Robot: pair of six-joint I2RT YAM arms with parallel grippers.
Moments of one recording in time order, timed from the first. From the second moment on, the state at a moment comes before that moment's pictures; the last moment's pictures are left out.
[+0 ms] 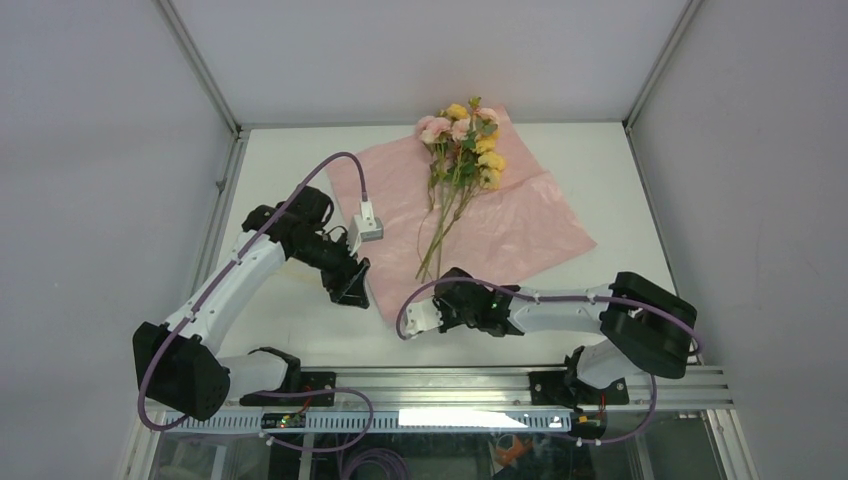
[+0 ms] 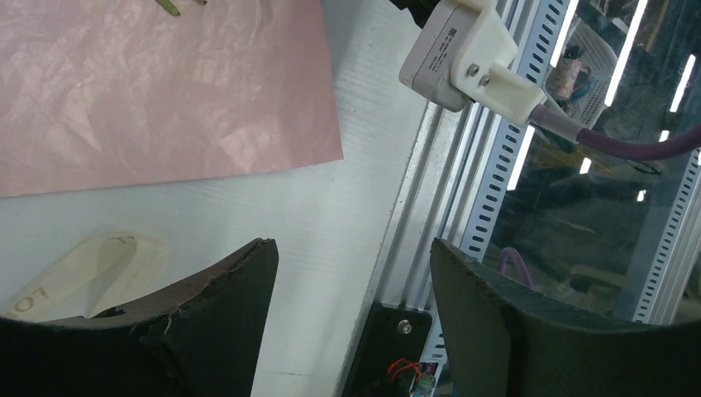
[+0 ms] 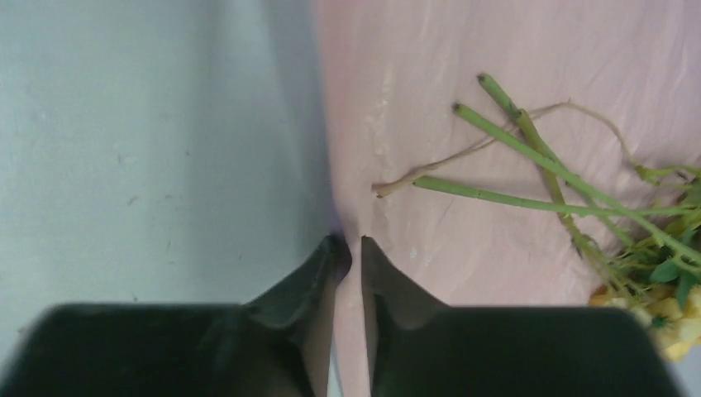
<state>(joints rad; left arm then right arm) -0.36 1.23 1.05 -1.12 0.76 0.61 1.11 1.46 0.64 -0.07 0.12 -0.87</state>
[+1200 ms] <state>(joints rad) -0.70 1.39 0.91 -0.57 0.52 0.80 0.85 1.13 0.52 -0.19 -0.21 -0.61</state>
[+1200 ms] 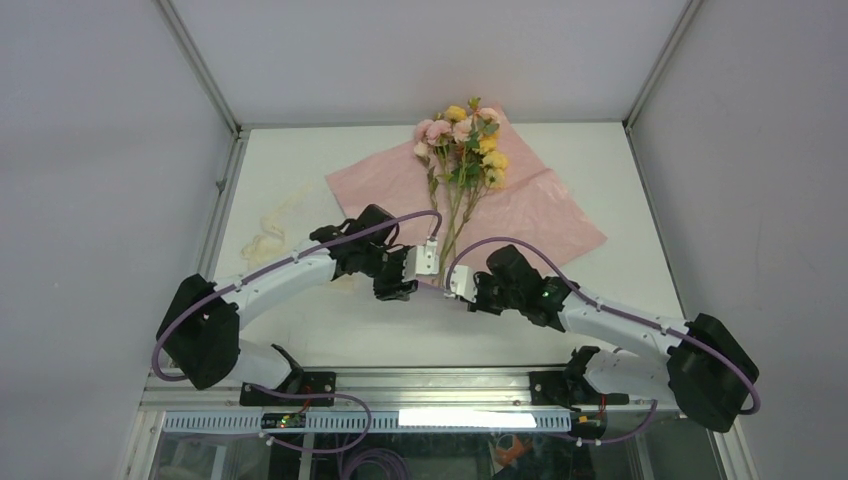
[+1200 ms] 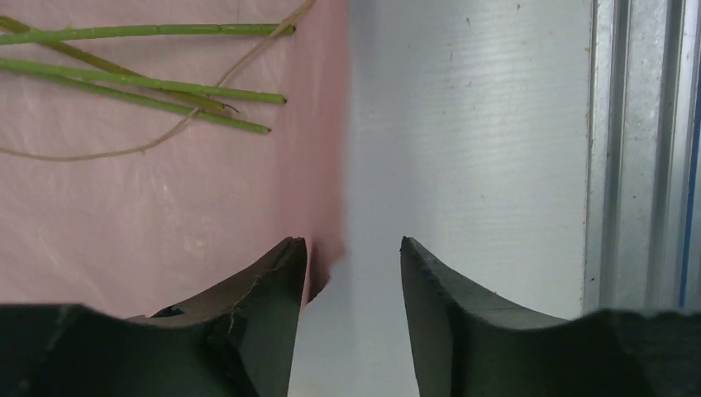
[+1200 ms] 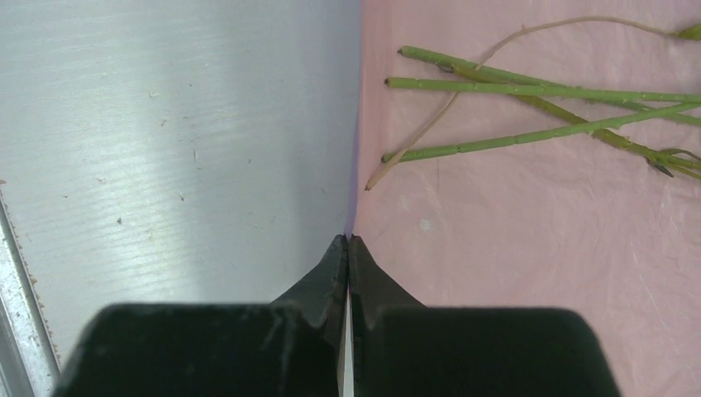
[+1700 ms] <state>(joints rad) -0.81 1.43 1.02 -0.61 0.53 0.55 0.75 1.05 0.63 -0.42 -0.29 -0.42</state>
